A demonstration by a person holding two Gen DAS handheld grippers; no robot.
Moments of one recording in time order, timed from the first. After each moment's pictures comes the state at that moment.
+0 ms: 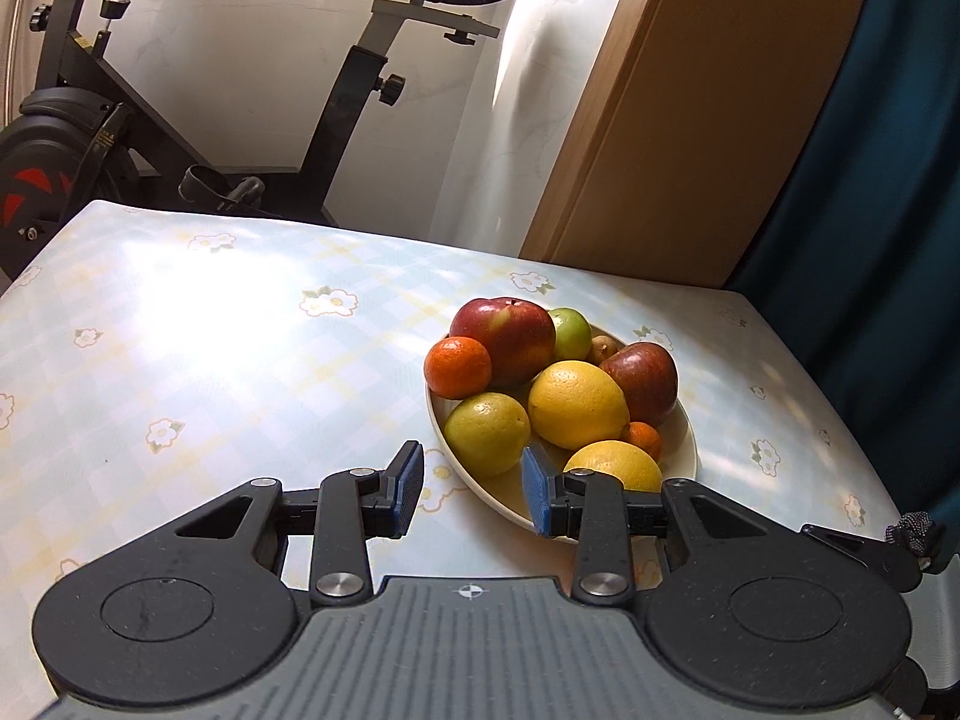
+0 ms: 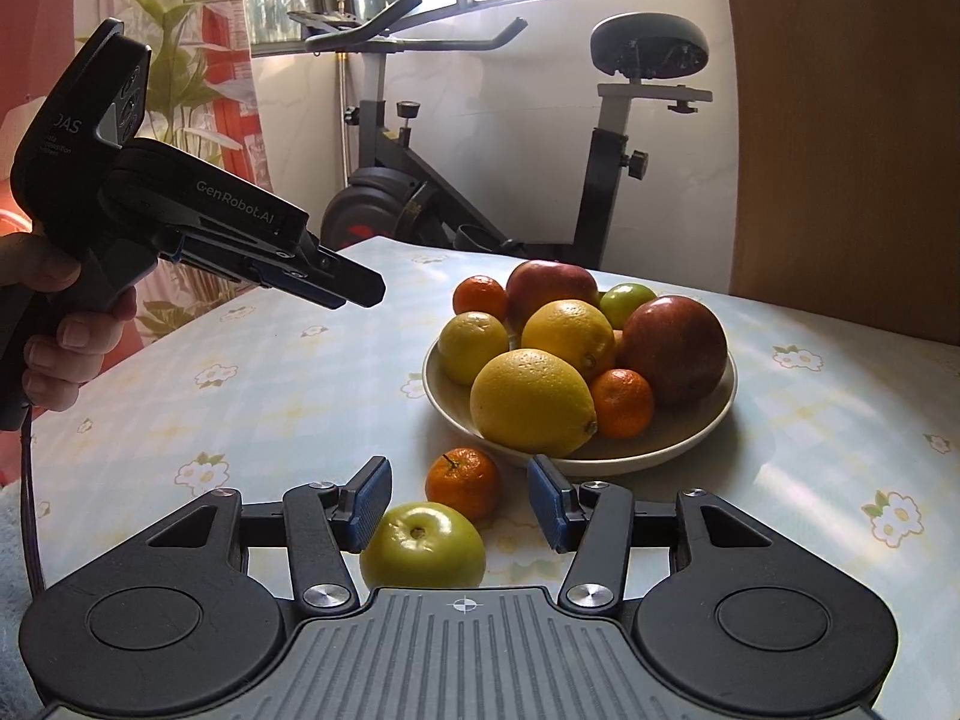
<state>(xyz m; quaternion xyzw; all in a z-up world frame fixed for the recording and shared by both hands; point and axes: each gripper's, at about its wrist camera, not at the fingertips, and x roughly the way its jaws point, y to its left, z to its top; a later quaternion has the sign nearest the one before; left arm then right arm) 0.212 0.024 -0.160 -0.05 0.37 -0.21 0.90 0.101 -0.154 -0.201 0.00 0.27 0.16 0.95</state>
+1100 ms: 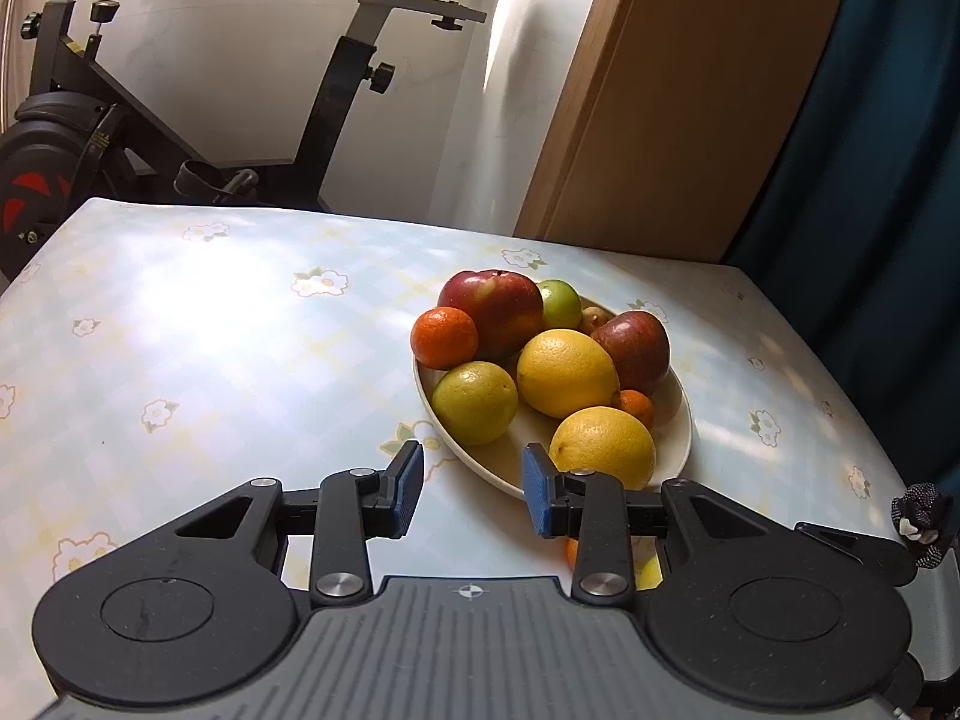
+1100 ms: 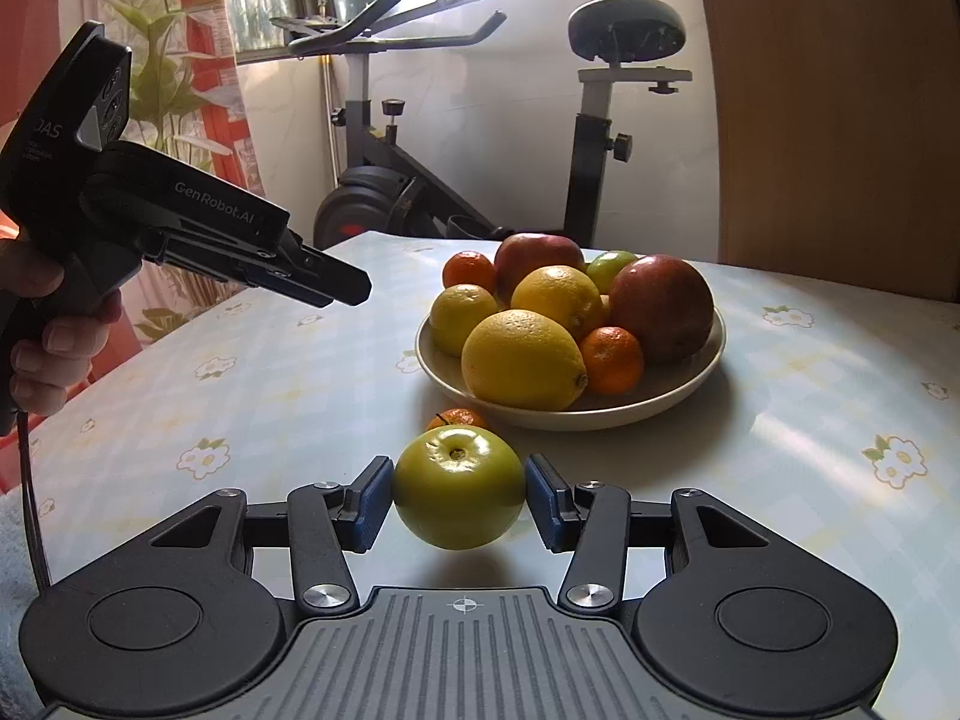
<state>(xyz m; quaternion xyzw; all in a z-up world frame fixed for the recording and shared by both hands) 0.198 0.016 -0.165 -0.03 0.38 -0.21 0.90 0.088 -0.166 -0.212 0.04 0.27 0.14 0.95</state>
